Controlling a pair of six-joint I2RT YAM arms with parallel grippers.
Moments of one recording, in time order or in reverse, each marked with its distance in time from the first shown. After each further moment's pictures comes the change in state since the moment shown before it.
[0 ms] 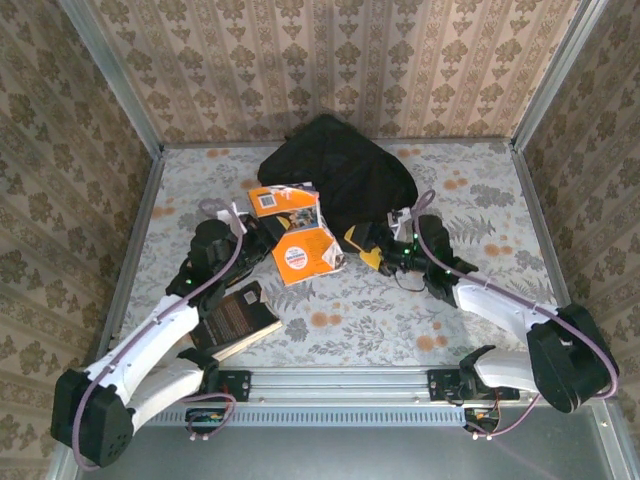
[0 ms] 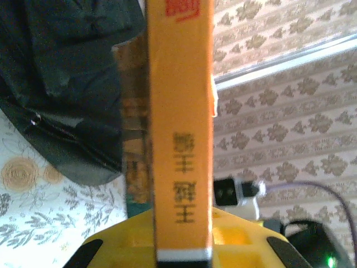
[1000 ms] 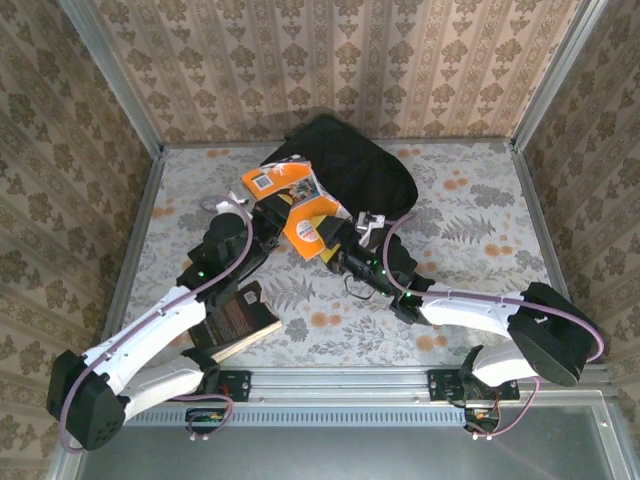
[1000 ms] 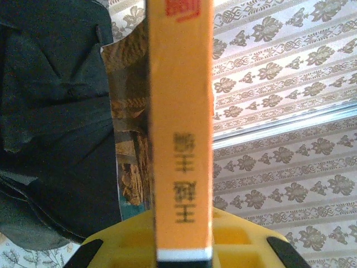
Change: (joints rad) left arm -0.173 0.072 0.116 0.068 -0.388 -0.124; right arm 0.395 0.150 0.068 0.544 0.573 0.264
